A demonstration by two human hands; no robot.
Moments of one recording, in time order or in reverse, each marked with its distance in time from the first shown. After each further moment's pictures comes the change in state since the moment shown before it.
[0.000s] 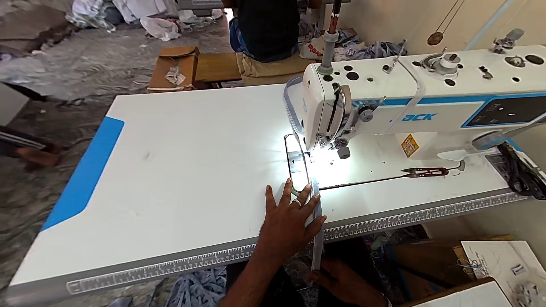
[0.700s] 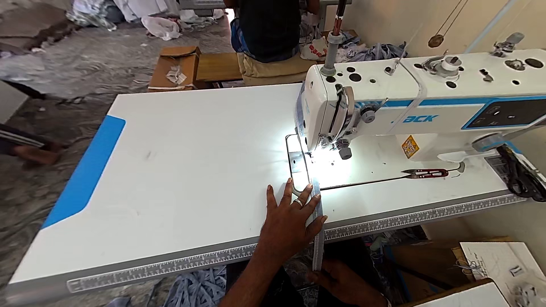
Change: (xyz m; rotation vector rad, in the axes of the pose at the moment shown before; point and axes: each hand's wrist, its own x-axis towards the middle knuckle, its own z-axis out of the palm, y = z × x) left_hand 0.000 0.000 0.001 0.001 0.017 0.002; right_hand 0.000 0.001 0.001 0.023 0.006 -0.005
